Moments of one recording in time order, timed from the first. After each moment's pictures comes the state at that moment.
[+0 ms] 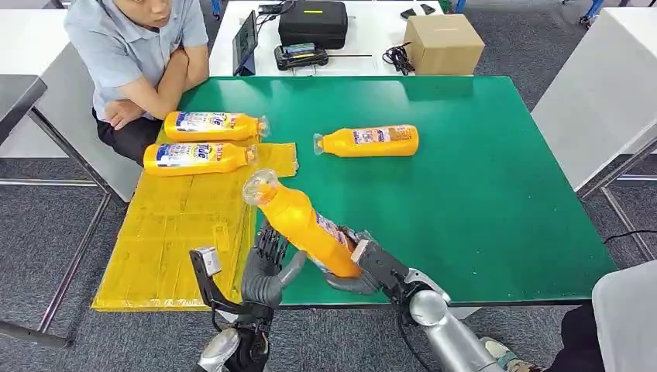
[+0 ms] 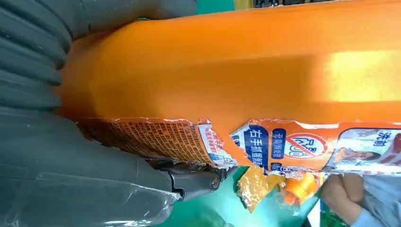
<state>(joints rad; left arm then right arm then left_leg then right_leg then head) -0.11 -0.24 -0.55 -1.21 0.64 0.31 -0.38 -0.24 -0.07 0.52 -1.19 0.11 0.26 -0.41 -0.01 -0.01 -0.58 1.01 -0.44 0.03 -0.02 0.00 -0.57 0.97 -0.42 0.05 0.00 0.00</state>
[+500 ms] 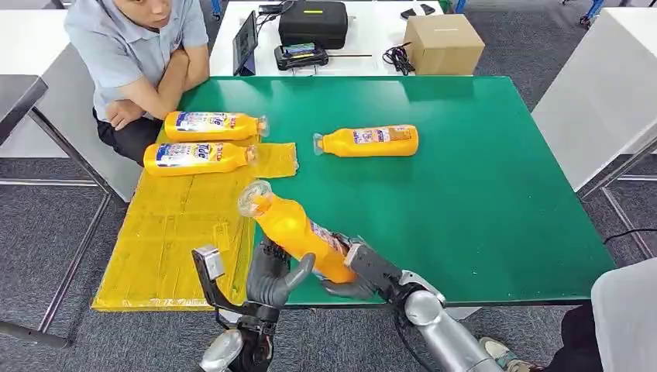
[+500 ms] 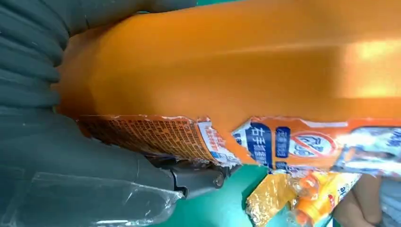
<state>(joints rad) -0.10 -0.24 -0.59 -1.27 0.59 0.25 -0.40 -0.27 -0.07 0.57 -1.11 0.12 0.25 -0.41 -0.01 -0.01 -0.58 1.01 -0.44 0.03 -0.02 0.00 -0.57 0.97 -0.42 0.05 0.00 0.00</state>
